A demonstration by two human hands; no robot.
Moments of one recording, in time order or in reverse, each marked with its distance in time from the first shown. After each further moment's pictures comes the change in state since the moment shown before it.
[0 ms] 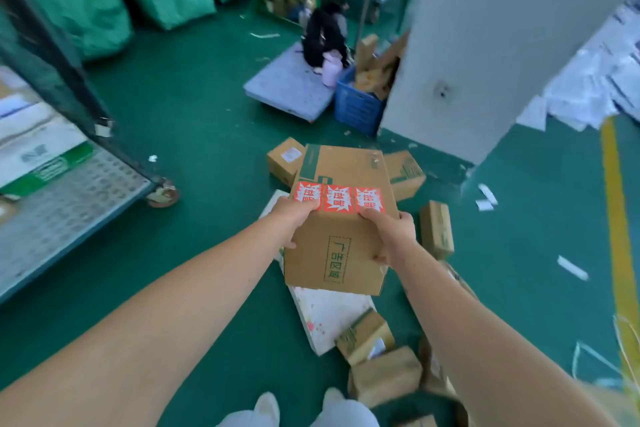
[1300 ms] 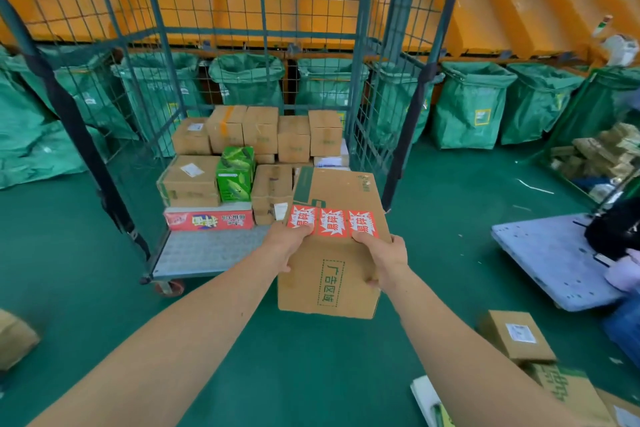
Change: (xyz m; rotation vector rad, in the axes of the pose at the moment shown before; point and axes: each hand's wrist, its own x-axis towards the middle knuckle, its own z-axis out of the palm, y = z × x) left_hand -0.086 -0.091 -0.454 -0.731 0.722 0.132; right_hand -0.220 -0.023 0.454 -0.376 -0.793 -0.257
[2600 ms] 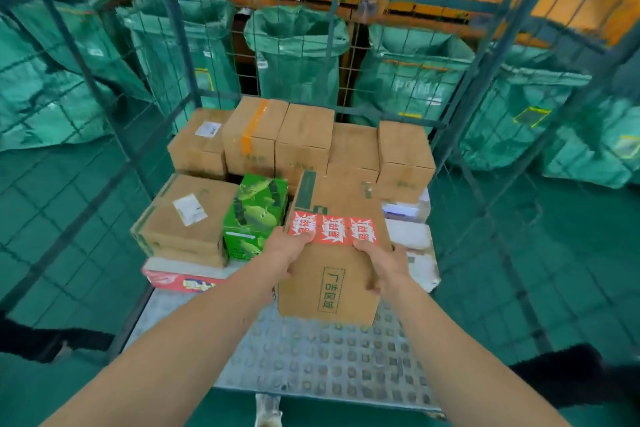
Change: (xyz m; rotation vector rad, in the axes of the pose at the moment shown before) left_hand 0.649 0.240 -0.090 -0.039 0.145 -0.145; right_hand 0.535 -0.202 0.422 -0.113 -0.117 0.119
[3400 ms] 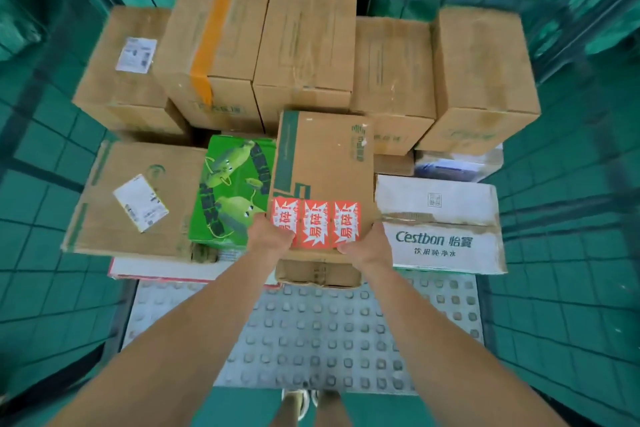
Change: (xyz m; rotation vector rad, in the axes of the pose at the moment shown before) left_hand 0.346 -0.017 0.013 0.392 0.186 -0.218; right_hand 0.300 0.025 0.146 -0.763 0.016 0.154
